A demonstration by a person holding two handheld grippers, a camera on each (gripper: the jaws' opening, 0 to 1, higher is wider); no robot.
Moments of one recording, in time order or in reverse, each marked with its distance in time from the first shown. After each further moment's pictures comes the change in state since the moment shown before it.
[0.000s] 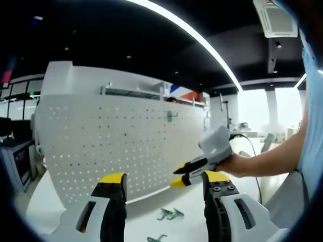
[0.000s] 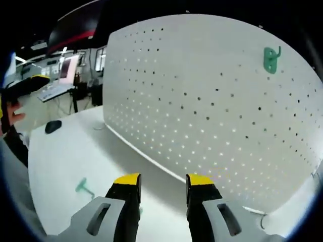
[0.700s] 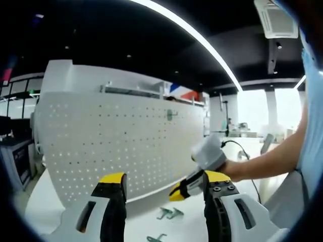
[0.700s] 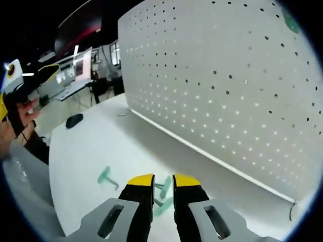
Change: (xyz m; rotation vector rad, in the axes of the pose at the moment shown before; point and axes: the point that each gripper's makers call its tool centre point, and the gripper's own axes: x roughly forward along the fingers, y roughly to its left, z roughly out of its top) left arm 0.001 0.001 -0.004 -0.008 0.006 -0.006; right arm 0.021 0.044 -0.039 0.092 0.133 0.232
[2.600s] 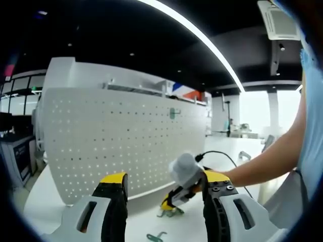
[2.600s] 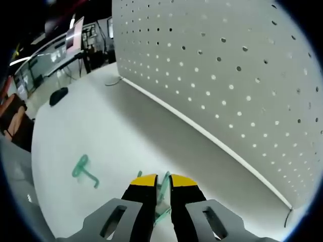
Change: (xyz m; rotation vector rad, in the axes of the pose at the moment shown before) left arm -0.002 0.003 -0.004 -0.022 0.008 0.016; right arm 0.052 -0.008 -0.030 -0.062 0.229 -0.050
